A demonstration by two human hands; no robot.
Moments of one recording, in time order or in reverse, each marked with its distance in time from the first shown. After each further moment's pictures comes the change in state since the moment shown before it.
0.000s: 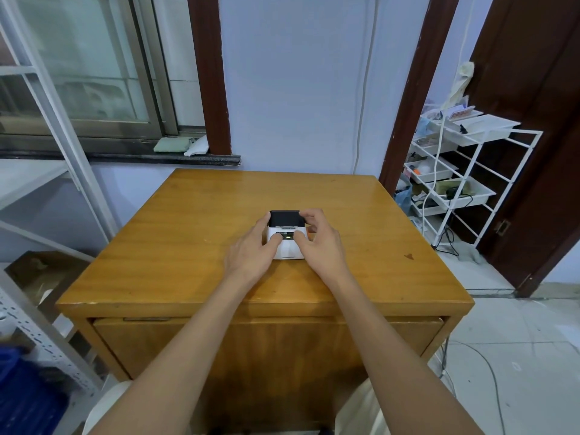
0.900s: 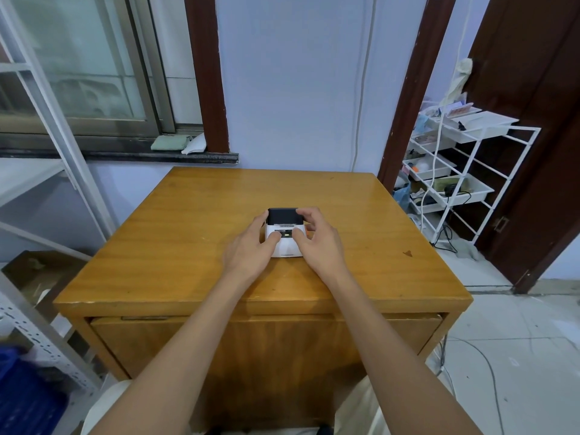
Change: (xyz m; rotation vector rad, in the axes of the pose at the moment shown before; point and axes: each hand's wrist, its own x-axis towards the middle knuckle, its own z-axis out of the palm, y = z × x) left_hand 0.000 -0.001 0.001 -0.050 0.014 -0.012; right_hand -0.003 -0.004 0.000 -0.031 0.008 -0.013
